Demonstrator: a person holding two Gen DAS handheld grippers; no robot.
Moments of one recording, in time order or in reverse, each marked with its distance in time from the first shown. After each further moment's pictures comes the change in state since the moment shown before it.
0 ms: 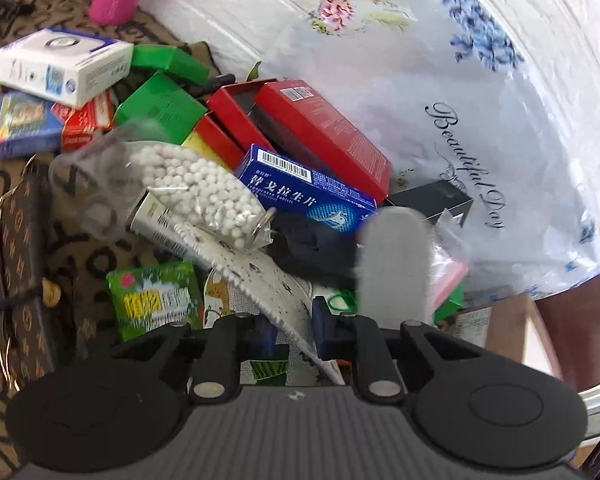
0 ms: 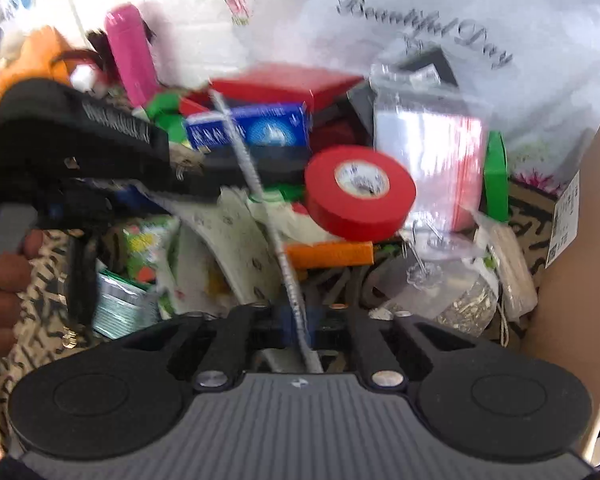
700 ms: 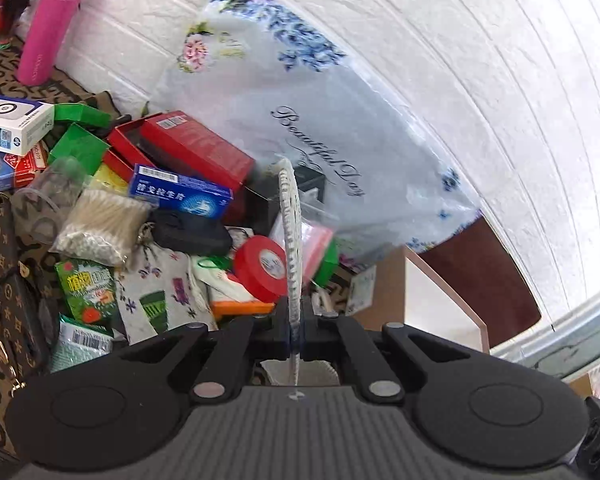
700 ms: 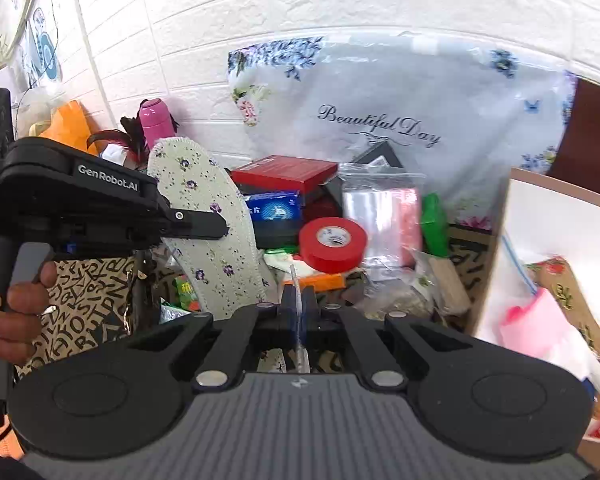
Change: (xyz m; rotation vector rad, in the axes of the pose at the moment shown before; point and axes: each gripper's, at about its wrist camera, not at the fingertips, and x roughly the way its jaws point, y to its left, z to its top) left arm -0.084 -0.058 -0.046 0.191 -0.048 -0.211; right arm -0.116 -0.008 -0.031 0.064 -0.194 -0.004
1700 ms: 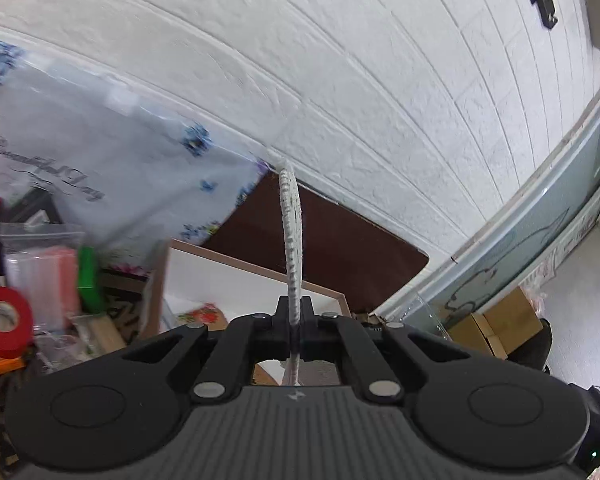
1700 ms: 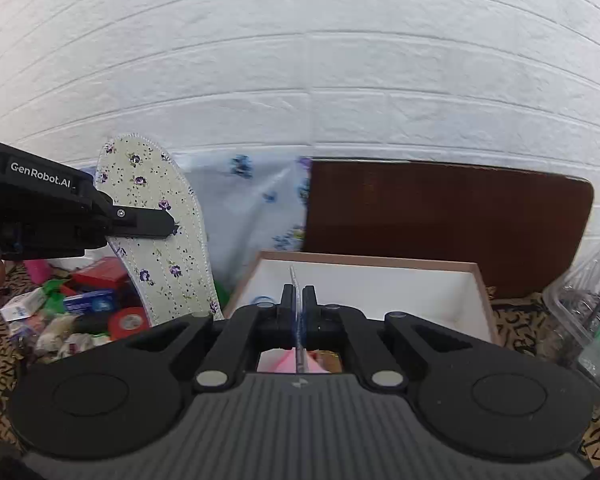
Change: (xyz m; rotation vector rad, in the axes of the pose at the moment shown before) left arm 0.081 -0.197 -0.006 0.282 0.097 -0.334; right arm -0.120 -0.154 0.005 0.152 -0.233 -0.386
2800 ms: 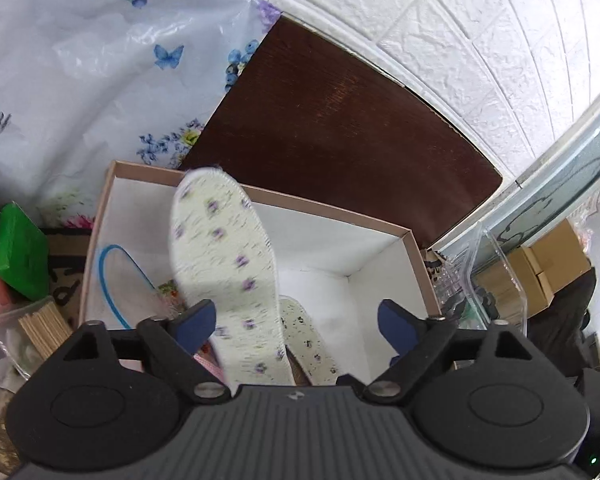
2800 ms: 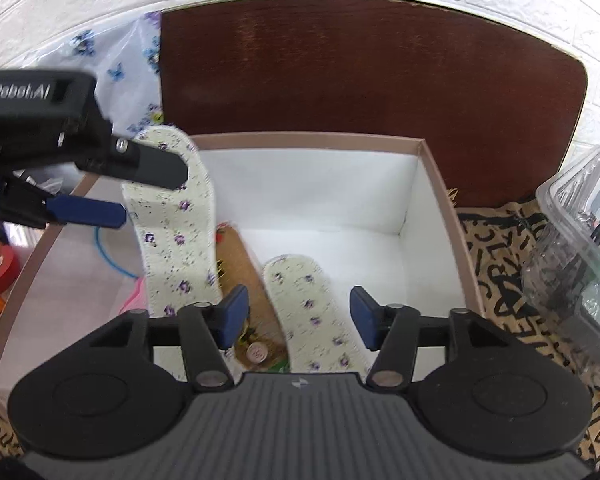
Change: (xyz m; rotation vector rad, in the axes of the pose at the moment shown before) left arm 0.152 0.017 -0.014 0.070 0.237 0.102; right arm 0.119 -0.072 -0.060 0.046 0.256 -0.114
